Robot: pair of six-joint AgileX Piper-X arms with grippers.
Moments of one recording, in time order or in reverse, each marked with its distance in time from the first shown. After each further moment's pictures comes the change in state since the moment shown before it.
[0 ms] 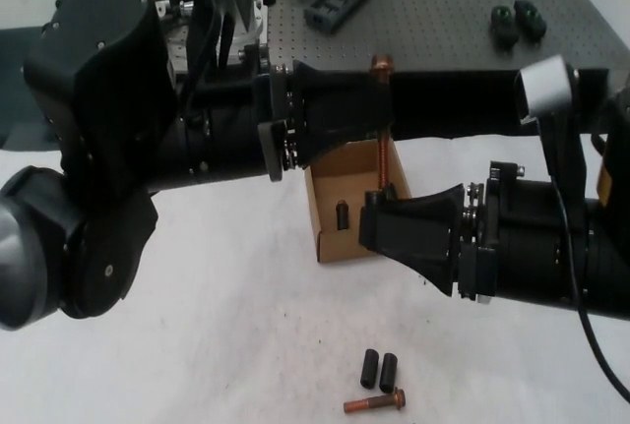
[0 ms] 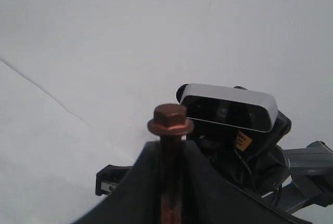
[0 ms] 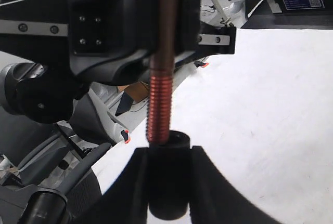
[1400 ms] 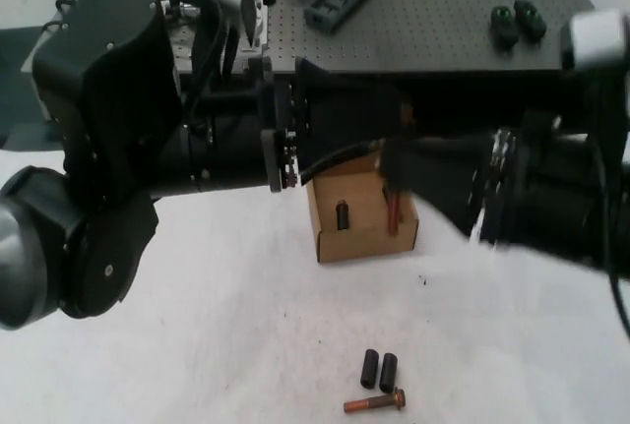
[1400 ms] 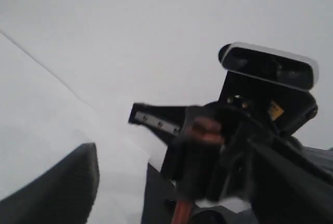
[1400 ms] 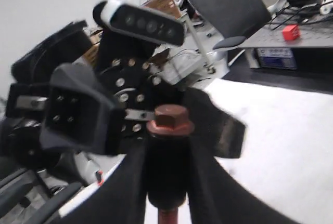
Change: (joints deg) left arm 0.4 0.0 0.0 10.0 -3.2 7.1; right arm -8.1 2.6 -5.9 -5.1 3.9 -4.5
